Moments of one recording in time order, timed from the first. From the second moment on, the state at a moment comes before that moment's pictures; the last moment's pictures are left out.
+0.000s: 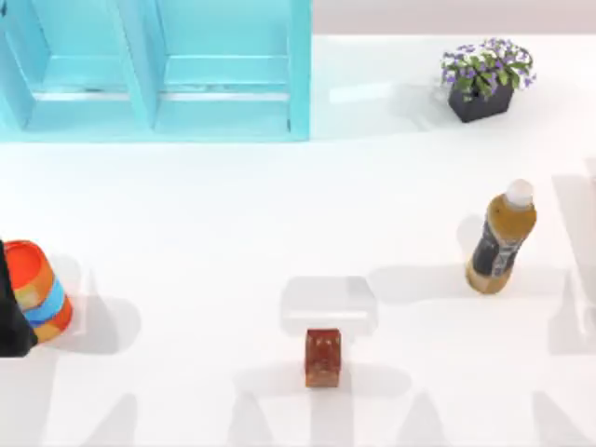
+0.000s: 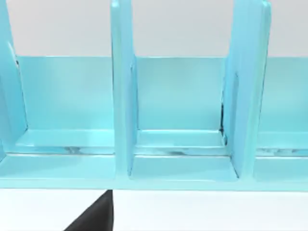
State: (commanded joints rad) left arm 0.00 0.00 0.00 0.00 0.00 0.00; right arm 0.00 0.00 0.00 0.00 0.00 0.00
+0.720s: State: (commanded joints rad) left arm 0.00 0.00 0.00 0.00 0.00 0.00; right arm 0.39 0.56 0.51 -0.36 0.01 0.34
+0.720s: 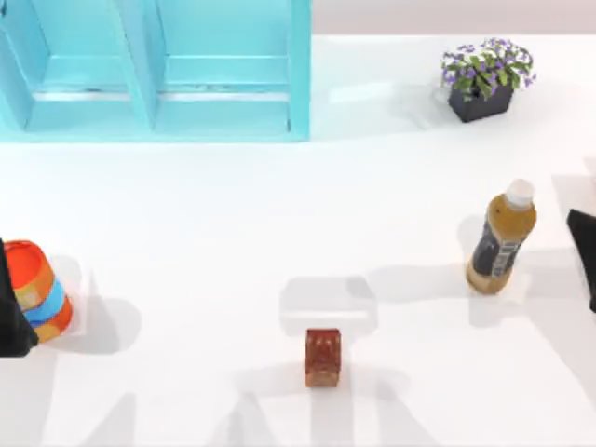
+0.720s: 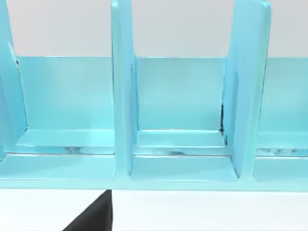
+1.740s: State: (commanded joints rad) left arm 0.00 0.00 0.00 0.00 0.00 0.00; right arm 0.89 1.98 1.68 -1.24 0.00 0.90
